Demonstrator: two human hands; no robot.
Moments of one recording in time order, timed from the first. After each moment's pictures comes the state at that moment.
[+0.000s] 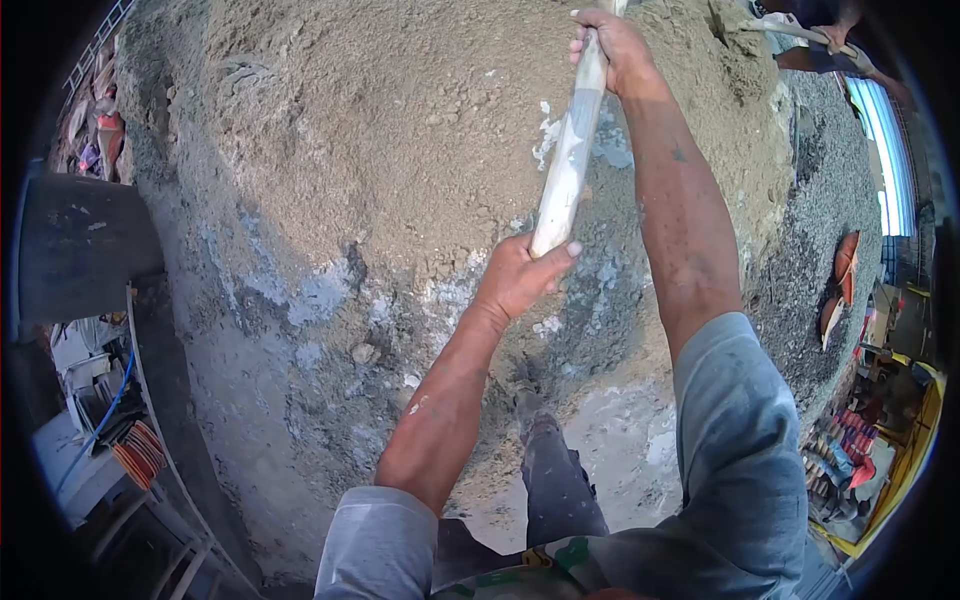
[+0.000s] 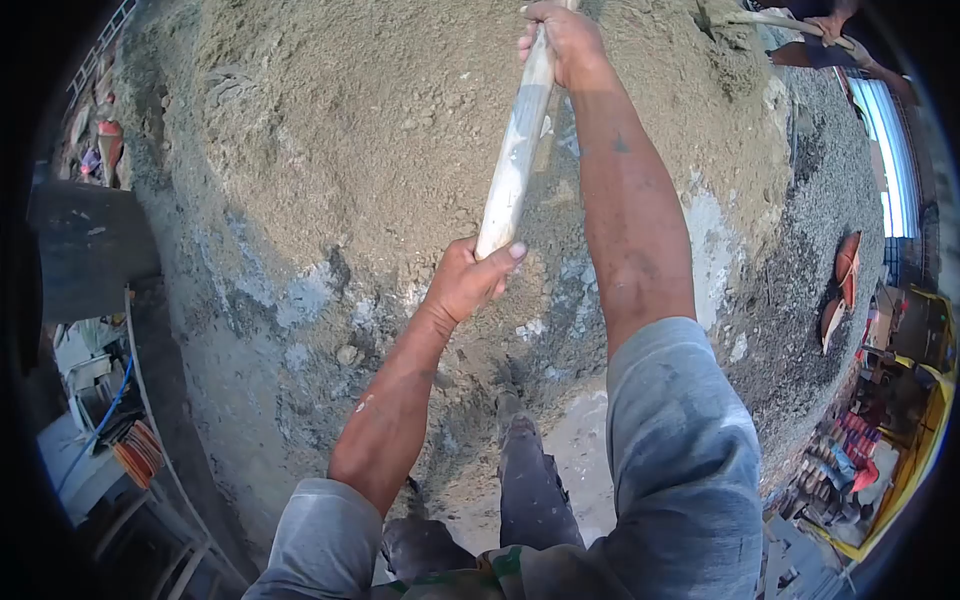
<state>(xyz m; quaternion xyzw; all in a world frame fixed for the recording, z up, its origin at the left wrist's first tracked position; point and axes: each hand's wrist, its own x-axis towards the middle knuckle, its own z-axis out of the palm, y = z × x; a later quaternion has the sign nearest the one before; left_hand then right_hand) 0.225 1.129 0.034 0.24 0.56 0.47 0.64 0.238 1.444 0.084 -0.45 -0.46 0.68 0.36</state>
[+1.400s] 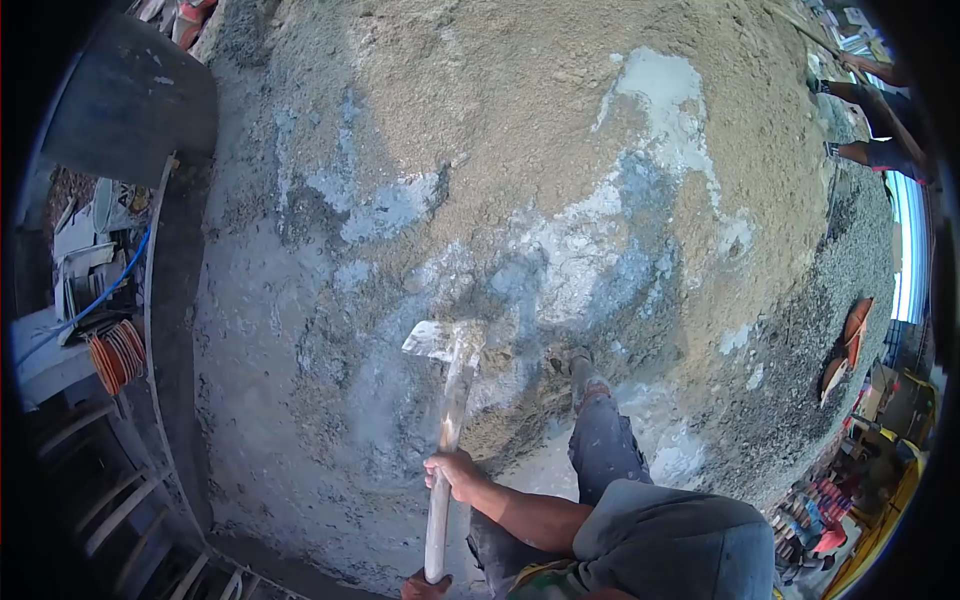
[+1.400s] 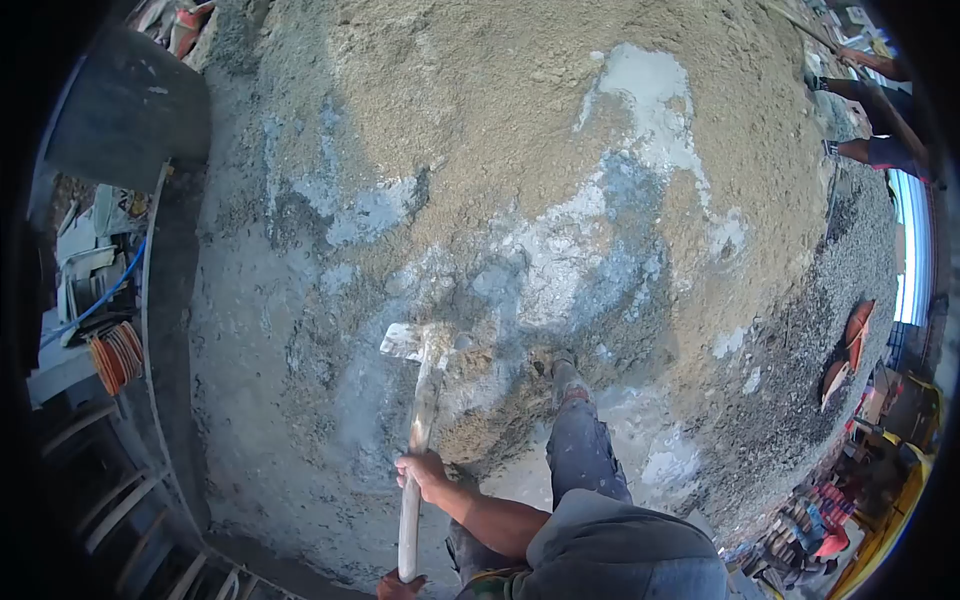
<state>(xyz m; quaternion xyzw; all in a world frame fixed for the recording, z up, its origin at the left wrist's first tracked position) 0.412 0.360 0.079 -0.17 0.77 0.10 0.61 0.328 0.658 -0.054 -0.60 -0.02 0.79 -0.14</state>
